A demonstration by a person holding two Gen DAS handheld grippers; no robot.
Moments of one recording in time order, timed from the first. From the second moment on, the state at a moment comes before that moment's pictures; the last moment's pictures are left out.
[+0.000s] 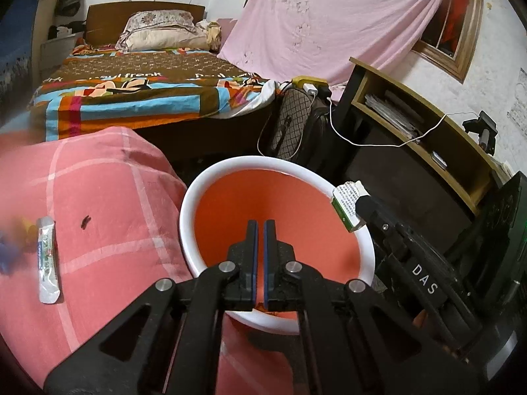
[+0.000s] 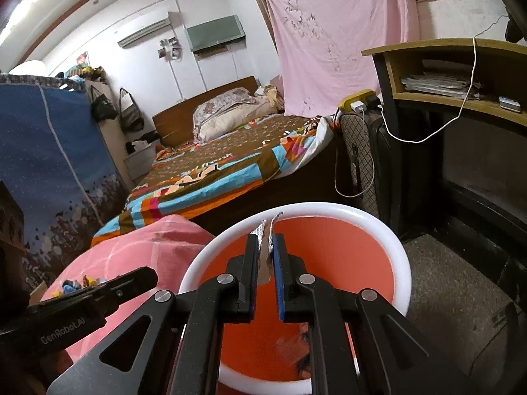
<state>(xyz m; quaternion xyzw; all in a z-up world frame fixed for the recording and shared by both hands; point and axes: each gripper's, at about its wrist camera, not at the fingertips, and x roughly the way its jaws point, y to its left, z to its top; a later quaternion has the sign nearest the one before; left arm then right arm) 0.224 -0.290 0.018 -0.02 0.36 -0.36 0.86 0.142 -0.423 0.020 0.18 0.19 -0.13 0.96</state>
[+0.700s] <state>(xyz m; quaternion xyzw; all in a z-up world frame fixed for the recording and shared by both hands) 0.234 -0.237 0.031 -0.05 0.33 -0.31 0.89 0.151 -0.408 0.022 0.16 0.19 -0.13 0.96</state>
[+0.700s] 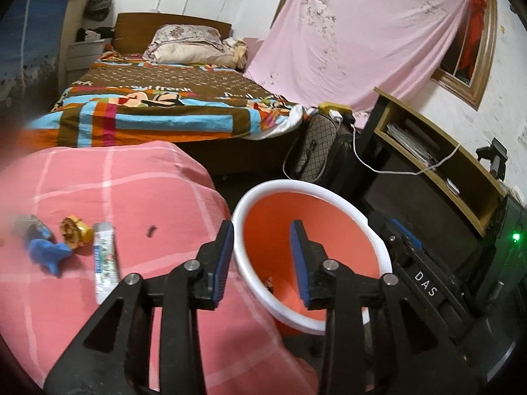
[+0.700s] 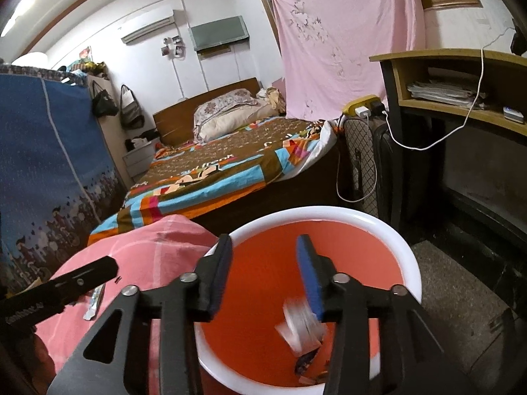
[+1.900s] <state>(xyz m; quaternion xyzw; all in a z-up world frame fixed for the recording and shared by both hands) 0.199 -0.023 0.059 -0.02 0.07 -0.07 0.99 0.162 -0.243 0.069 0.04 -0.04 0.05 1.00</state>
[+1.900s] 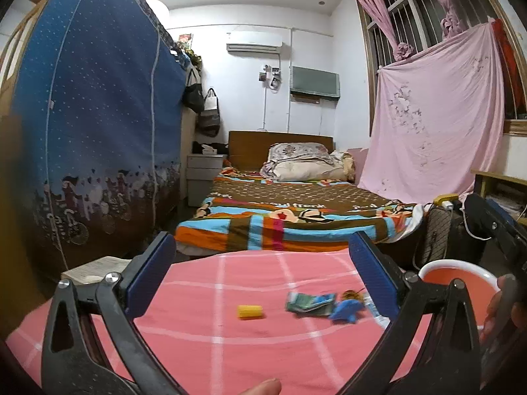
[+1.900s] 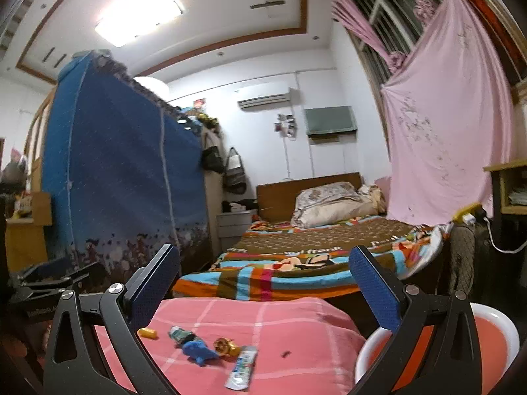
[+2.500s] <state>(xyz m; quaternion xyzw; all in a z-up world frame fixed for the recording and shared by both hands) 0.268 0.012 0.020 -0.05 0.26 -0.07 0.96 0.241 -0.189 0.029 -0.04 0.20 0.11 0.97</state>
